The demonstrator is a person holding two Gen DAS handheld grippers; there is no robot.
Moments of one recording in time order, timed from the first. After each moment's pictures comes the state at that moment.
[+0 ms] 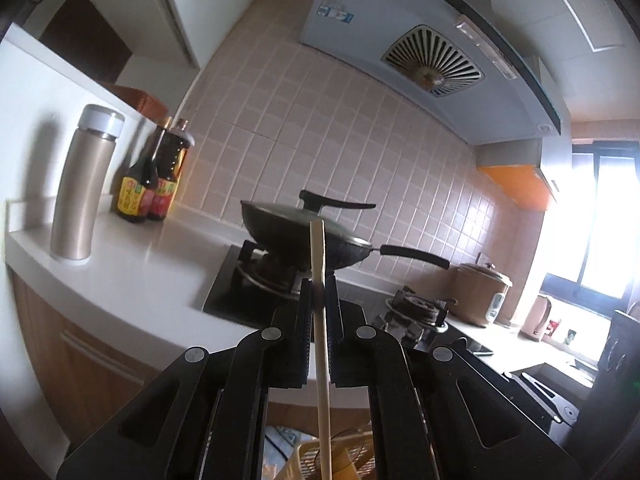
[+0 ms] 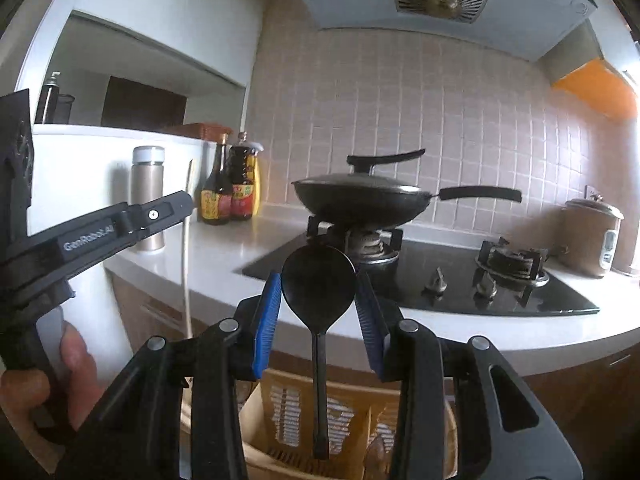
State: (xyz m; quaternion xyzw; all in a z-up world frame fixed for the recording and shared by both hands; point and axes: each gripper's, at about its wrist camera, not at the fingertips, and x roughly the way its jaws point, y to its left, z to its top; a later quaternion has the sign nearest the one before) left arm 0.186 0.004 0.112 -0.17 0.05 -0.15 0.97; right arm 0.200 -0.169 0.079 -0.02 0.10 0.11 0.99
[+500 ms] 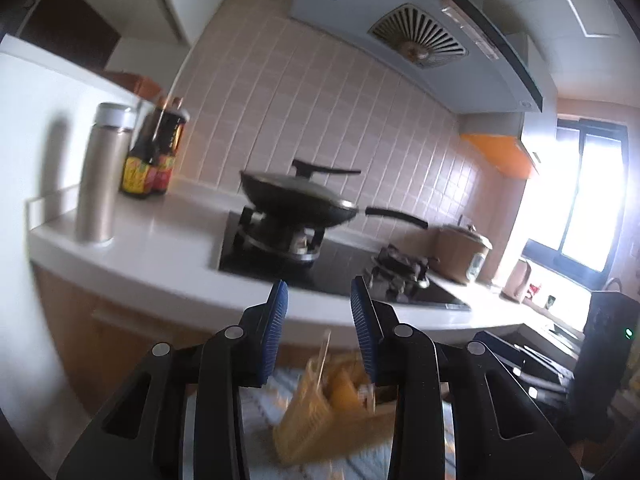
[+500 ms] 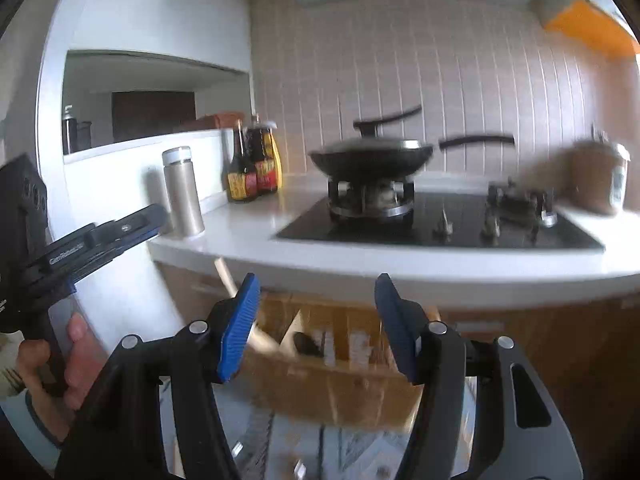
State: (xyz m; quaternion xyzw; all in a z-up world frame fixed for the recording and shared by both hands) left arm 0.125 0.050 0.126 -0.15 0.13 -0.19 0.96; right arm 0.131 -0.207 0.095 0.06 0.20 0.16 0.96
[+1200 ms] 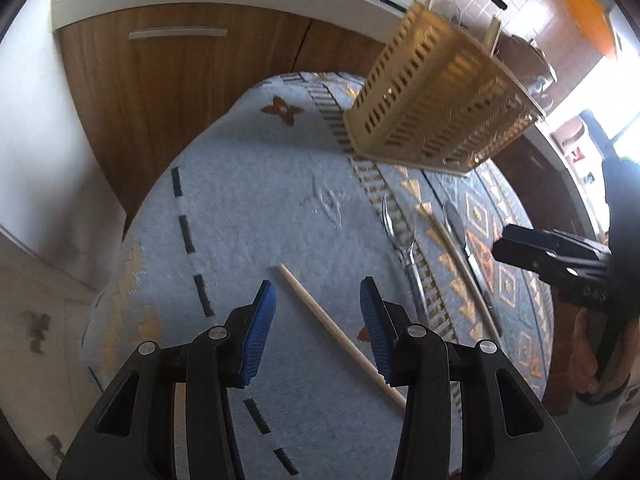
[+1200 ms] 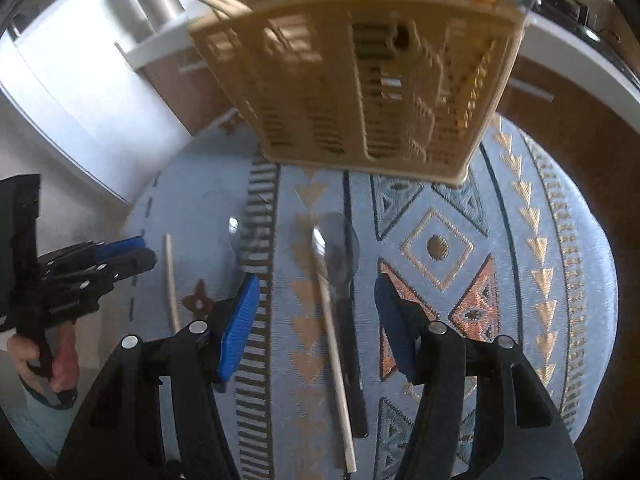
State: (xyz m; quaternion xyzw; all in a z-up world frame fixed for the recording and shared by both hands) left arm 0.096 0.060 -0.034 -0.10 0.53 -0.16 0.83; right arm 0.129 -0.182 -0.033 0.03 0.56 0.17 0.81
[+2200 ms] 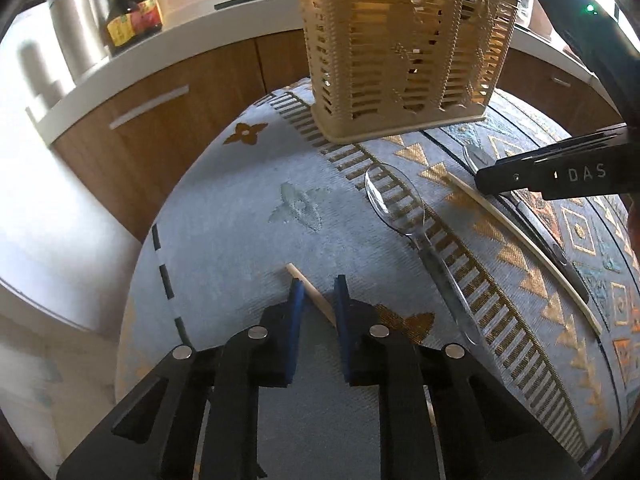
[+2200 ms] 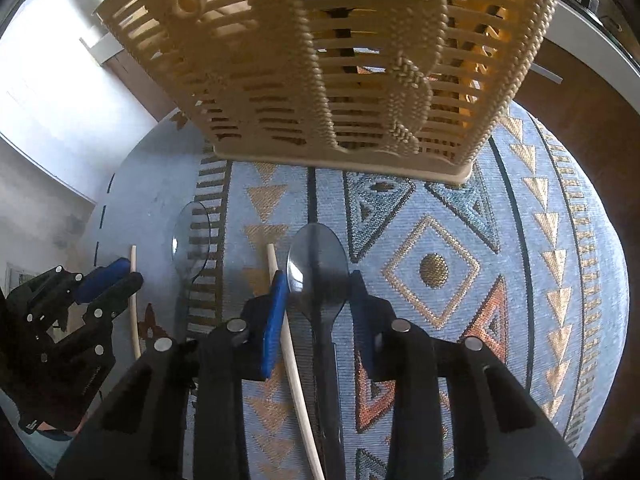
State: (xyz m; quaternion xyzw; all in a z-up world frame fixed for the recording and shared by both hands) left arm 0.081 -0.011 -0.047 0.11 0.46 -0.11 0.87; right arm 0.157 -0.184 -0.067 0.03 0.58 0.15 0.80
